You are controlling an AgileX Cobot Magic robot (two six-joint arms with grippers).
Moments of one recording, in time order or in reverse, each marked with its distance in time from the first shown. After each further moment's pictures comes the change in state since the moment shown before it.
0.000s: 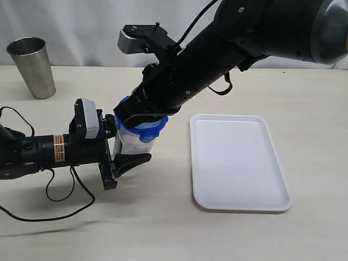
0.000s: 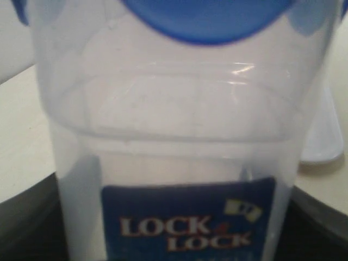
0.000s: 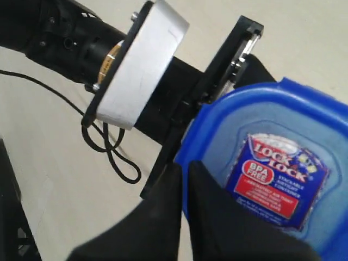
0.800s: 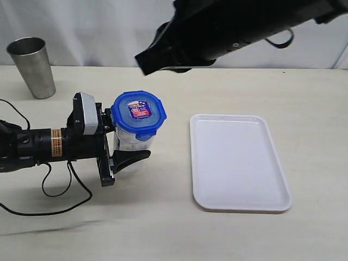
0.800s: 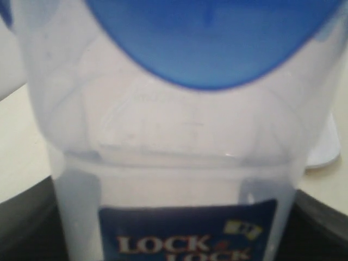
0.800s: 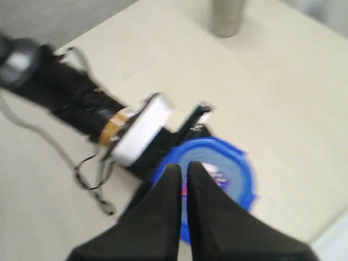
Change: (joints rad) left arm 0.000 -0.061 0.000 0.038 0.026 -0.004; right arm 0.007 -0.317 0.078 -0.183 -0.127 0.126
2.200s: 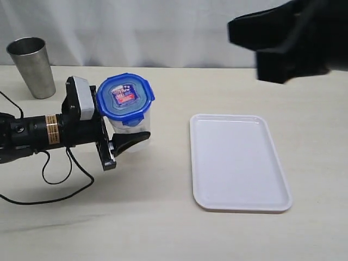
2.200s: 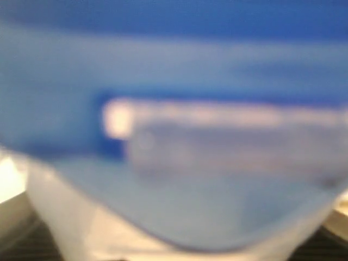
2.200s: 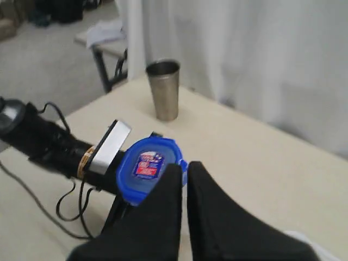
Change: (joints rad) left arm 0.000 -0.085 0.002 -0.070 0.007 0.014; right arm -0.065 -0.533 0.428 0.095 -0.306 -0.095
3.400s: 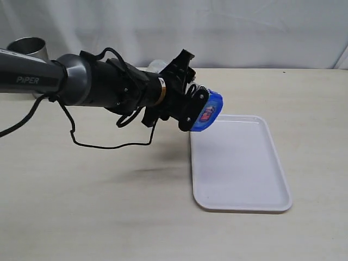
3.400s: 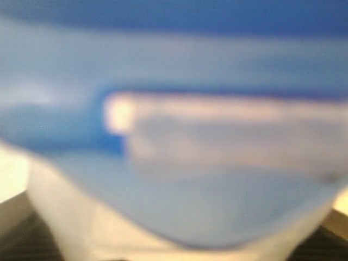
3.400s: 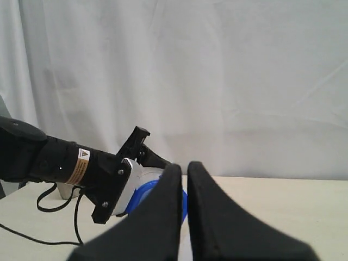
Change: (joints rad) left arm -0.494 0.049 -0.582 0.647 1.305 0.066; right arm 0.000 -0.723 0.889 0.003 -0.695 0.109
